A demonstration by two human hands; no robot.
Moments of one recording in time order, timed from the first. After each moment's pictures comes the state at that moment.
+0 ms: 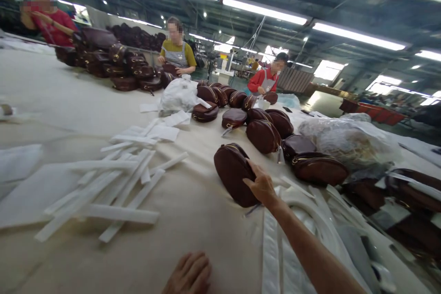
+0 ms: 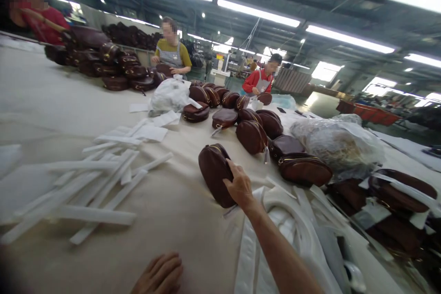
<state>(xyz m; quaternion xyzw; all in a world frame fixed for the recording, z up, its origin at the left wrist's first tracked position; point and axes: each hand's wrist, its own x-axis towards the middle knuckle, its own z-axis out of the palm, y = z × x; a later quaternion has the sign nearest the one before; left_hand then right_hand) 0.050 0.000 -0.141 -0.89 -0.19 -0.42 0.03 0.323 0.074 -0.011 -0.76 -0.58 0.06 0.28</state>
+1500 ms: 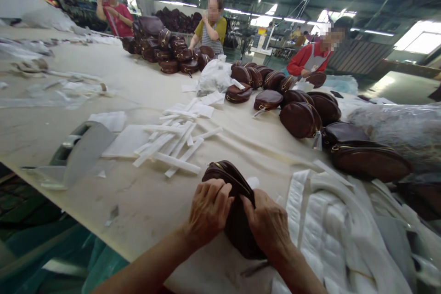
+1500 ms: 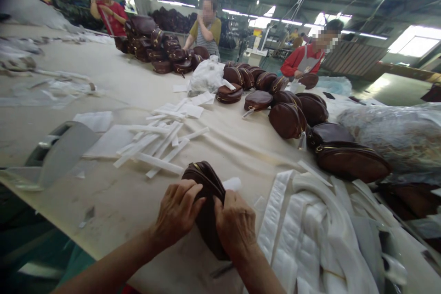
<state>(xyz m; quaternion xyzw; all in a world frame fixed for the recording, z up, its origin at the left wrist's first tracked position) 0.032 -0.008 -0.023 -0.85 -0.35 -0.39 0.03 0.189 -0.052 -0.012 -0.71 -0.68 -0.02 0.21</state>
